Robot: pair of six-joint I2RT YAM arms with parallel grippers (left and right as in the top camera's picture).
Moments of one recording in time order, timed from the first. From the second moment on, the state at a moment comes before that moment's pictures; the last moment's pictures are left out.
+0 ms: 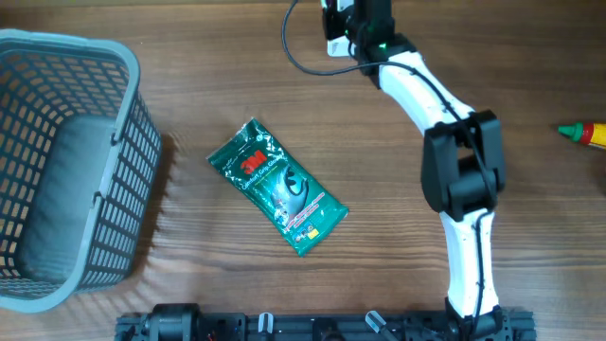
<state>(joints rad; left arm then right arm) -0.01 0.01 1.28 -1.65 0.21 0.39 0.33 2.39 1.92 0.05 -0.08 0.00</state>
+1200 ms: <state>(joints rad) -0.01 0.01 1.28 -1.65 0.21 0.39 -0.46 2.17 1.91 -0.95 0.30 0.40</state>
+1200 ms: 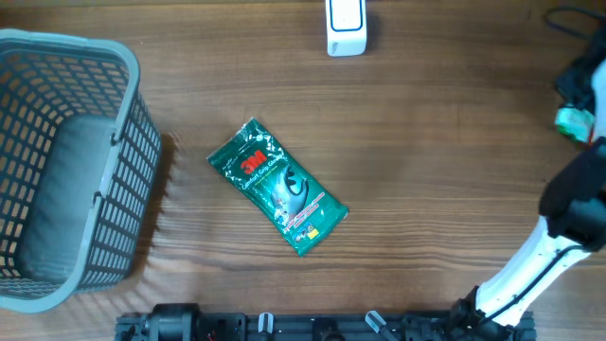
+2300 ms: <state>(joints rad) -0.01 0.01 1.28 -1.65 0.21 0.39 0.51 1.88 1.58 -0.82 -0.32 0.08</state>
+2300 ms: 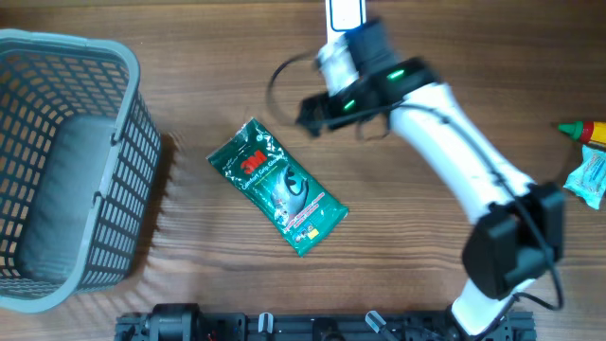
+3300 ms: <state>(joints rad) -0.01 0.01 1.28 -1.65 0.21 0.39 0.92 2.14 1.56 -0.93 -0.03 0.12</state>
